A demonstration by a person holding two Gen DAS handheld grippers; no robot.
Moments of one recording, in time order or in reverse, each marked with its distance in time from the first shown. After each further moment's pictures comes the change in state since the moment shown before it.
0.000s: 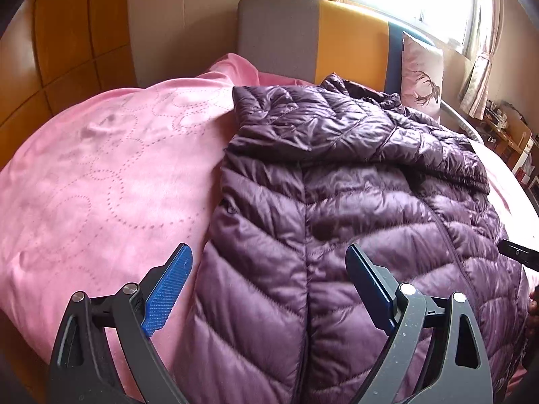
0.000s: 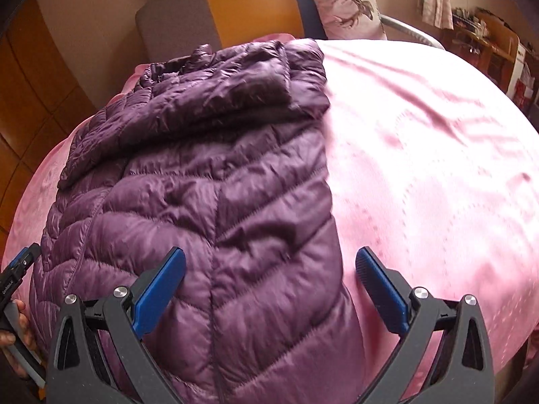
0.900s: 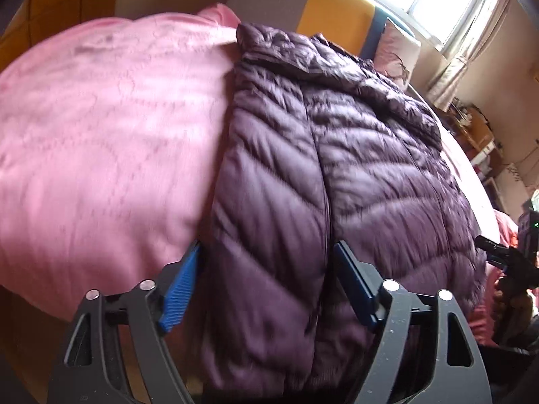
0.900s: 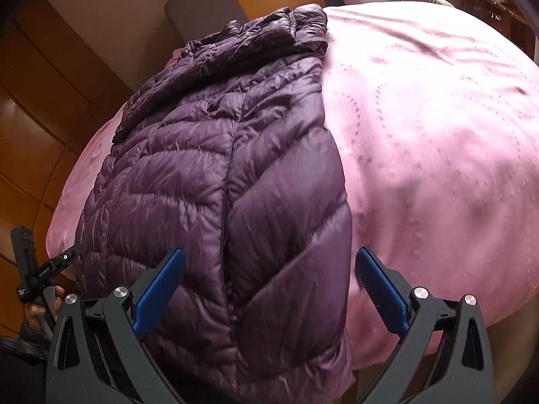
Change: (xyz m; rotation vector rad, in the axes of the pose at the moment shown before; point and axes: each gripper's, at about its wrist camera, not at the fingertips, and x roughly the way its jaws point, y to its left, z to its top) left arm -0.042 0.055 -0.080 -0.097 0.192 -0.265; right arm -0.063 -0.033 -0.094 0.009 0.114 0.232
